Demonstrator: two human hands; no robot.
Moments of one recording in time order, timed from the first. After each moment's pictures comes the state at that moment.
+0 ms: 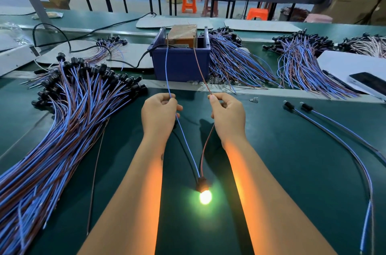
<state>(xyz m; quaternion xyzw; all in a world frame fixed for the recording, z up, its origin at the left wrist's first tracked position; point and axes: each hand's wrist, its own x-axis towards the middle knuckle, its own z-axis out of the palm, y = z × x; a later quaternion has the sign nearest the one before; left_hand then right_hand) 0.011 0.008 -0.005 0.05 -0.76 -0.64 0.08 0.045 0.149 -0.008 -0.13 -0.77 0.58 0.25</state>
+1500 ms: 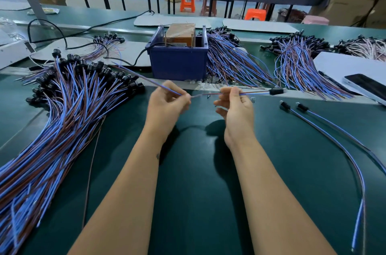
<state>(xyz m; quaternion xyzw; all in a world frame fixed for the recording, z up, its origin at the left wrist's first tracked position) 0.018 0.016 0.002 -0.11 -0.68 -0.72 0.07 0.047 0.160 -0.001 -0.14 -0.57 0.77 0.25</state>
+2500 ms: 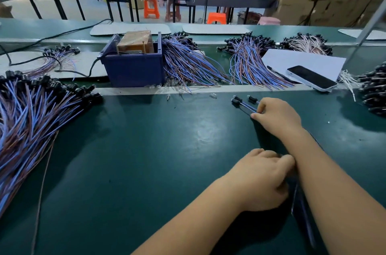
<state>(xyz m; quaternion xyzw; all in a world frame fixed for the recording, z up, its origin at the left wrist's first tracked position) 0.181 0.180 -0.004 -0.62 -0.73 -0.28 0.01 0.130 0.353 0.015 -0.27 -0.95 0.11 0.13</state>
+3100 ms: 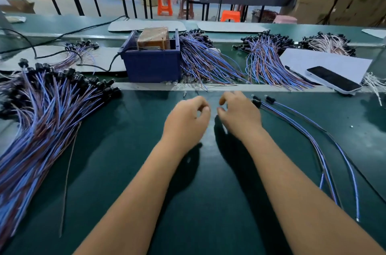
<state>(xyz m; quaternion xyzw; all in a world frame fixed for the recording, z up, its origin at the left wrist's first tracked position) 0.071 0.084 0.014 -0.27 -0.86 -0.43 0.08 0.083 0.241 0.010 -0.14 -0.96 0.15 0.17</state>
